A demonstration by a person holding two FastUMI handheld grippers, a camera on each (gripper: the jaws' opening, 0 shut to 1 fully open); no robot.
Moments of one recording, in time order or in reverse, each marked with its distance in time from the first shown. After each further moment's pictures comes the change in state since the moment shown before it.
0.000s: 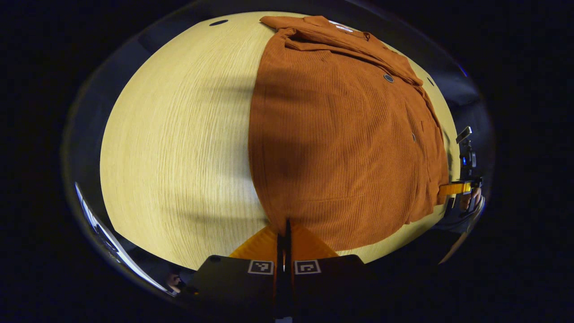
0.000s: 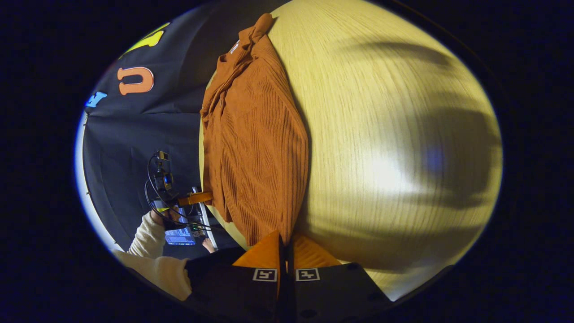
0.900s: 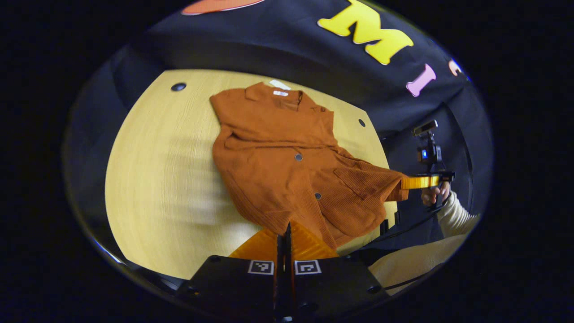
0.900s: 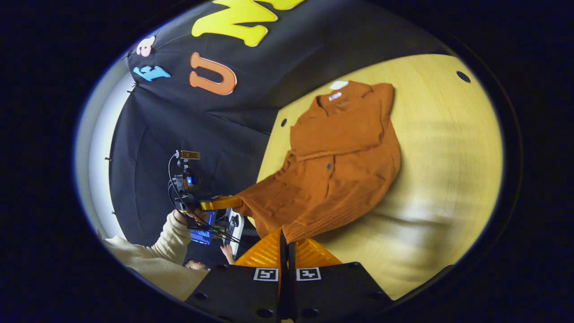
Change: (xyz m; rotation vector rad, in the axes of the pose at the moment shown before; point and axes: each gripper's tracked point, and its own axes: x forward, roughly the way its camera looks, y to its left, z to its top) left arm -0.175 -0.080 0.144 0.126 -0.300 -0.303; right arm -0.115 0.209 0.121 -0.251 -0.182 0.248
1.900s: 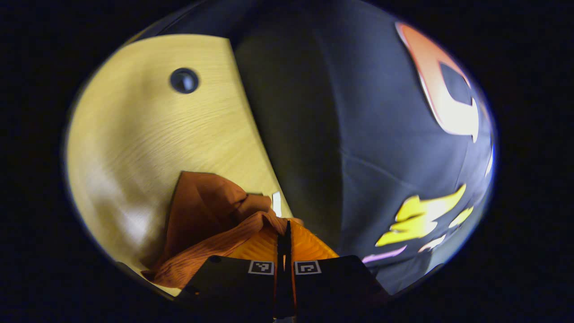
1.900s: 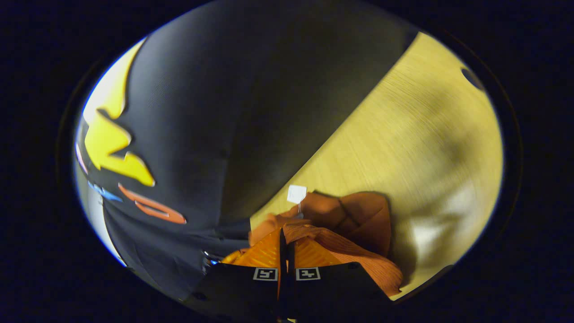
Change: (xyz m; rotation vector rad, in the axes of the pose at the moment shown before) left arm 0.142 0.142 0.263 -1.032 -0.552 -0.475; right arm 0.111 -0.181 0.302 0.535 -0.535 -0.051
